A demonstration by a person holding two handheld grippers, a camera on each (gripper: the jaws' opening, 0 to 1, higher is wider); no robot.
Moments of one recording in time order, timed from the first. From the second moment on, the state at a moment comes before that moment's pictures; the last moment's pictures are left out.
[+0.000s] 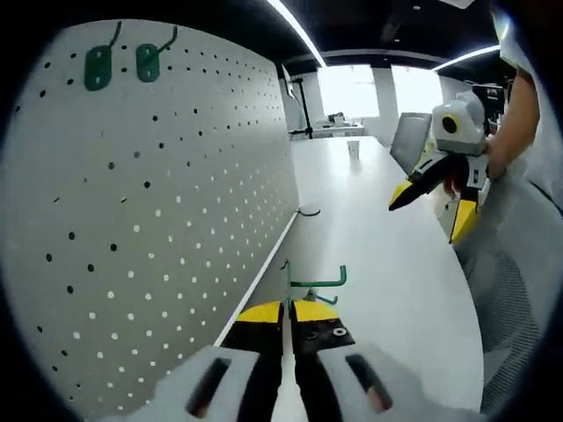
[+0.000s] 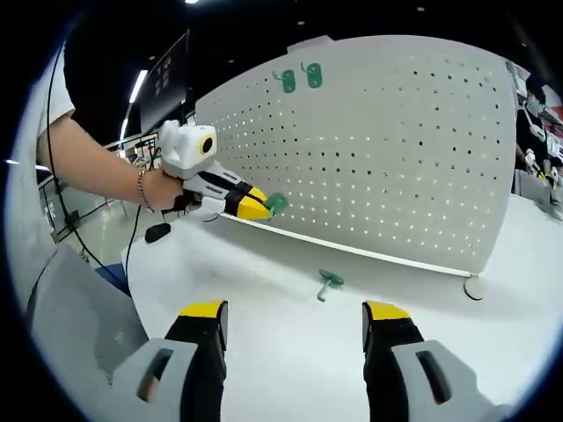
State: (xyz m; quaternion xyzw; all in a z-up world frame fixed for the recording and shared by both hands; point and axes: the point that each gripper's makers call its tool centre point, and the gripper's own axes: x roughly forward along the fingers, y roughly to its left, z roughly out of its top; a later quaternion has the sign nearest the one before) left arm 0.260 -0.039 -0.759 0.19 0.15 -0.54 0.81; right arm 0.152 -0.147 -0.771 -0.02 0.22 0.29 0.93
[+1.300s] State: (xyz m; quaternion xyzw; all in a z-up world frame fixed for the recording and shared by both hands) left arm 0.226 -0.010 -0.622 0.02 -0.01 -0.45 0.89; right arm 0.151 -0.146 -0.768 -0.02 0.22 0.30 0.93
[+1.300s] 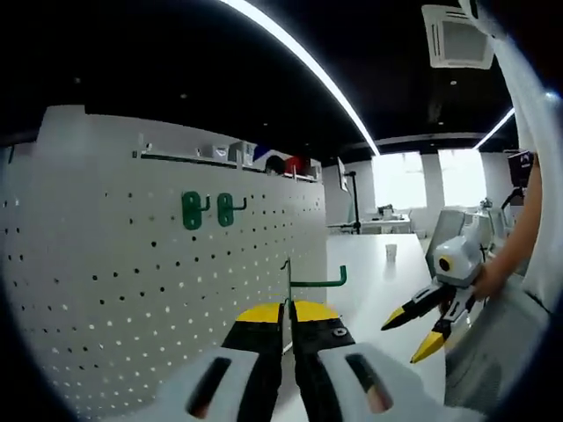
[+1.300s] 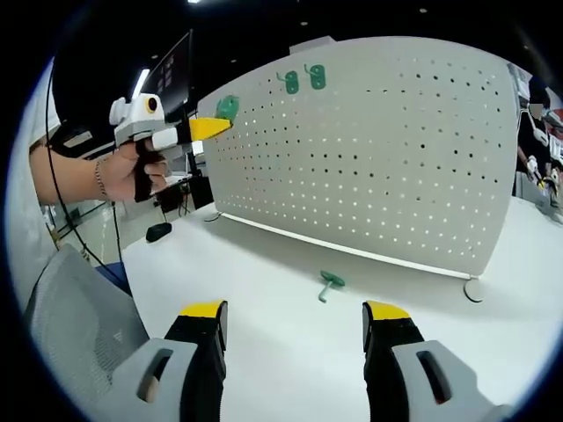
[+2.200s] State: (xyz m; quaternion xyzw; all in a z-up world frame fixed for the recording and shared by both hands) left arm 0.208 0.008 -0.571 -0.04 -0.06 -0.41 0.91; right arm 0.151 -0.147 -0.768 -0.02 0.21 0.29 0.93
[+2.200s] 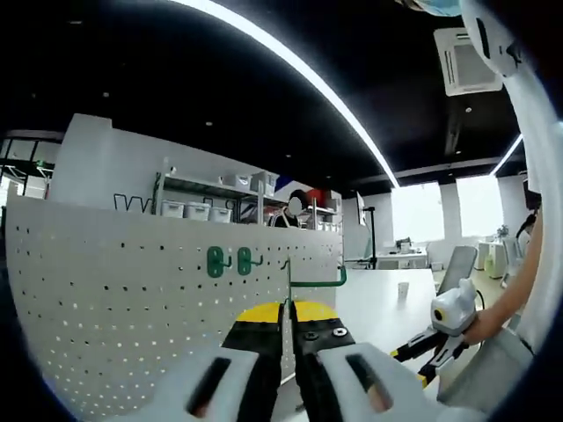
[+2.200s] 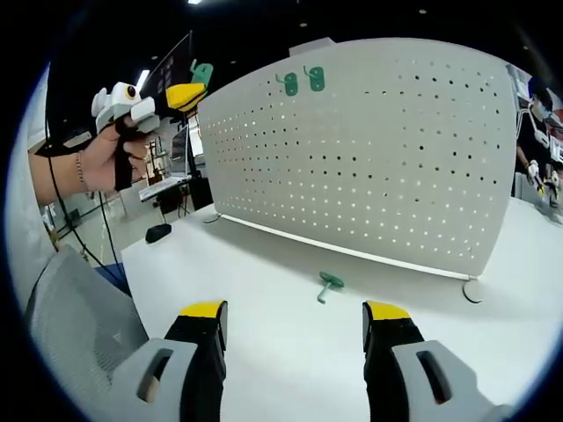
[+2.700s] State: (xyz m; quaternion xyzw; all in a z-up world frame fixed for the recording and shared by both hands) left arm 0.205 0.004 -0.579 -0.03 -0.05 -0.41 0.91; right arm 0.149 -0.126 -0.714 0.03 0.11 0.34 0.93
